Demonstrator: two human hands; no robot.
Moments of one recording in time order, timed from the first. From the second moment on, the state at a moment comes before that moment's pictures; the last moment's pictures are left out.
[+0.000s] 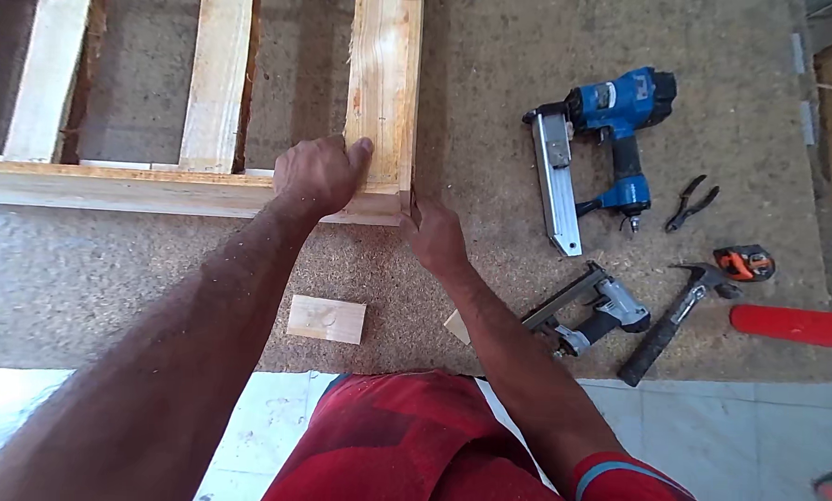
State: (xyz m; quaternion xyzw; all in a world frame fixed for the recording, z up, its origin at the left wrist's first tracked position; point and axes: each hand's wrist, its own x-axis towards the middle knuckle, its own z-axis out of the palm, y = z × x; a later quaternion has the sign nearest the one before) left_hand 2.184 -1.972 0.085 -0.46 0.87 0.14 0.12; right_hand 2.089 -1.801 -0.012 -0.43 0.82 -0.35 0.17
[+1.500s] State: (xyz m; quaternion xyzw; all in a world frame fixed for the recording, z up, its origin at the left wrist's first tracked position) left_hand 2.181 -1.968 0.084 -0.47 0.87 0.11 0.11; right_hand 2.062 -1.798 -0.034 -0.38 0.77 -0.42 0.29
